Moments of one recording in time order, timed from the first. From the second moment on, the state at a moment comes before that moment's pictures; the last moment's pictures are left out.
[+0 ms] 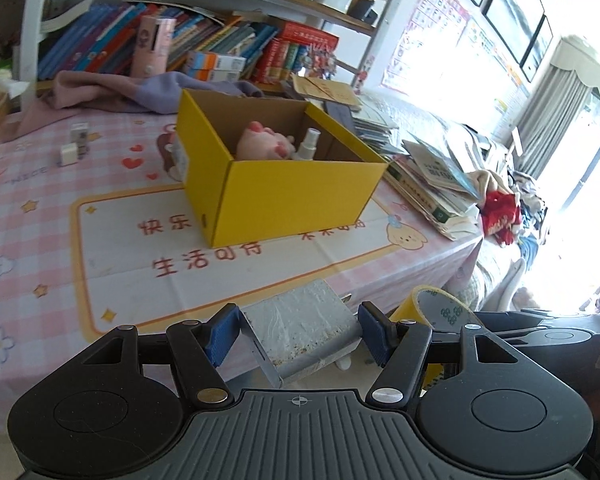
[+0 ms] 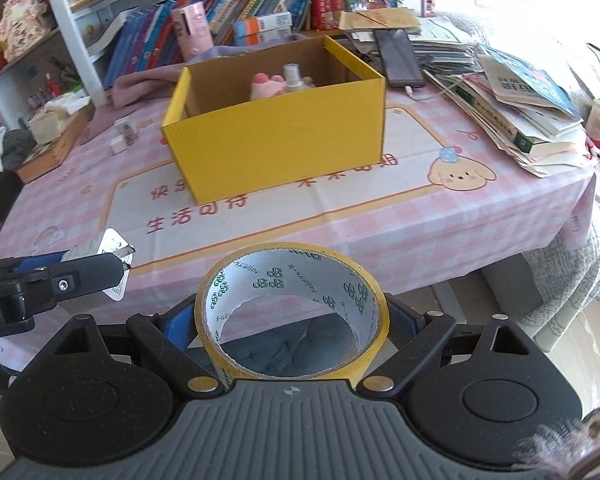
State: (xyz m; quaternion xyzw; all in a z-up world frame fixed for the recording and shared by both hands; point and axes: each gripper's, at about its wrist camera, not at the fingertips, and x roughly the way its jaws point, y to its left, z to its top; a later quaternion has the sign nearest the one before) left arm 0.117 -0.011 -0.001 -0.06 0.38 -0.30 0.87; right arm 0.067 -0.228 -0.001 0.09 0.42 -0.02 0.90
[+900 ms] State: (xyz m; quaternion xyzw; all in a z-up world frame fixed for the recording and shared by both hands) left arm 0.226 -0.079 0.043 -0.02 0.29 -0.26 0.92; right arm 0.206 -0.296 0.057 0.05 0.31 0.01 0.95
